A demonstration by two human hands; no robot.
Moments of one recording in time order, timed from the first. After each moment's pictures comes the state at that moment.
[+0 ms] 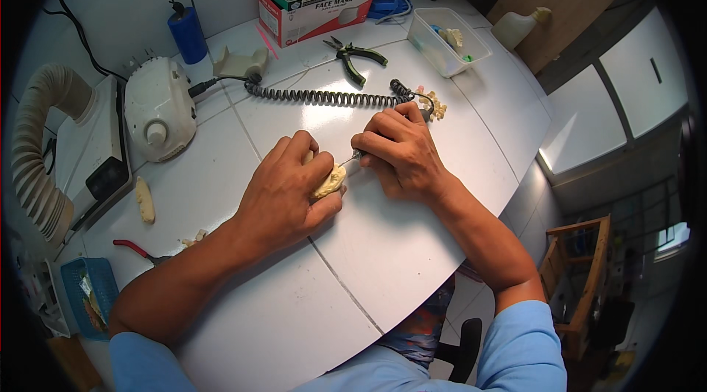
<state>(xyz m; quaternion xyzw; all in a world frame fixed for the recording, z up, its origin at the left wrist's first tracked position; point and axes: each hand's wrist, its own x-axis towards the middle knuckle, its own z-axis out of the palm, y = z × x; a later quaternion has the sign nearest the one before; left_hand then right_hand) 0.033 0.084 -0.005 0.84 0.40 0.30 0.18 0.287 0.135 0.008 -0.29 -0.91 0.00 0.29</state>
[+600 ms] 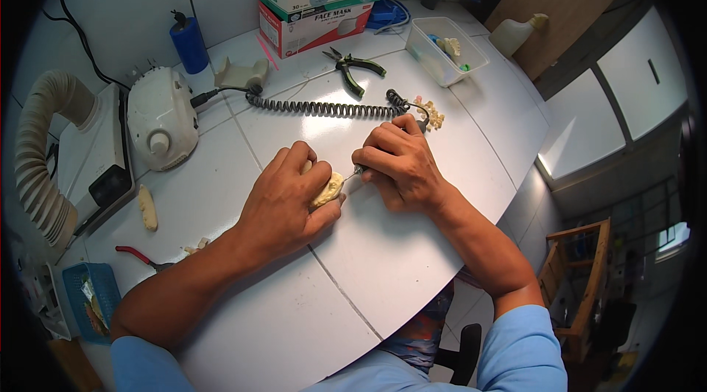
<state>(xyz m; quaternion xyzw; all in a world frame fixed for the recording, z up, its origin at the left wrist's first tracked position) 0.033 0.084 -0.003 0.84 0.42 0.29 0.19 0.291 0.132 0.012 -0.28 -0.92 0.01 0.29</state>
